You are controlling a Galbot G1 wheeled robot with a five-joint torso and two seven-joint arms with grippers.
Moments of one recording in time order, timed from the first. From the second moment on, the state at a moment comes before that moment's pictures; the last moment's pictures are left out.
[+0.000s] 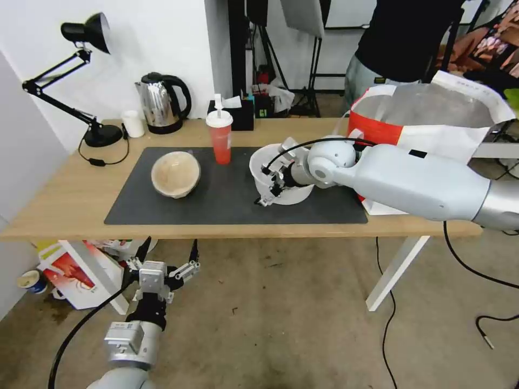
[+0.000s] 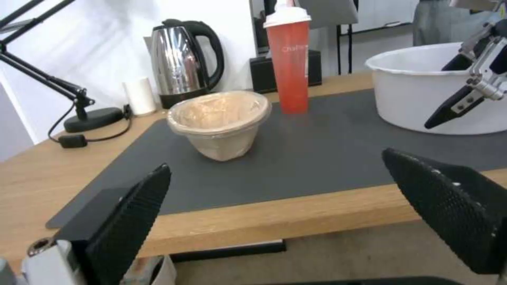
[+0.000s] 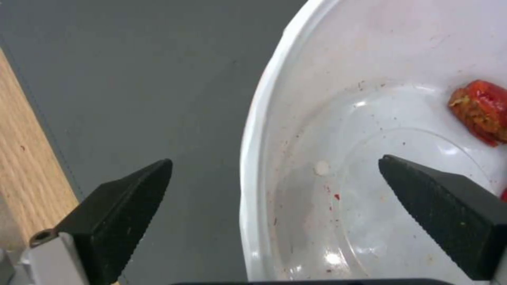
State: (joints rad) left arm 1.80 -1.50 -0.55 -2.30 0.00 0.00 0.00; right arm 0.32 0.95 -1.09 1.48 1.18 -0.72 -0.15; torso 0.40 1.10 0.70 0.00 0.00
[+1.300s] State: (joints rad) left arm 1.80 -1.50 -0.55 -2.30 0.00 0.00 0.00; right arm 0.32 0.94 -1.07 1.46 1.18 -0.72 -0.09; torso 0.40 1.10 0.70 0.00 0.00
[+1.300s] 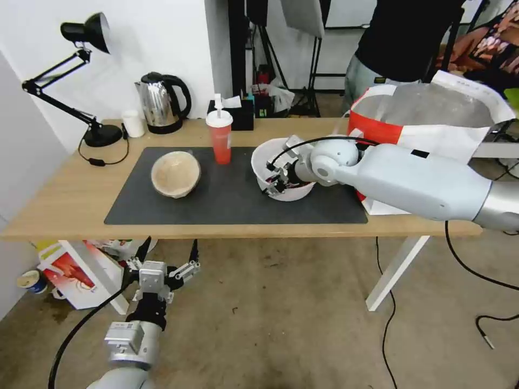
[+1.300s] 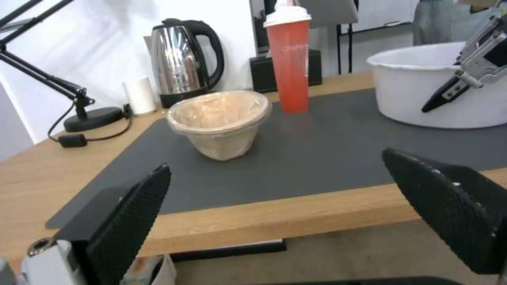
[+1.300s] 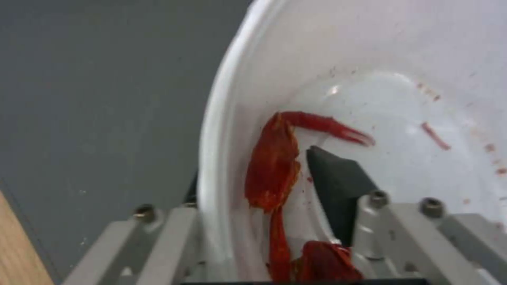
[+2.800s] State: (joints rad) left arm 1.80 -1.50 -0.55 -2.30 0.00 0.00 0.00; right arm 0.37 0.82 -0.97 1.60 1.25 -0.72 -0.10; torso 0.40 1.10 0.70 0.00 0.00
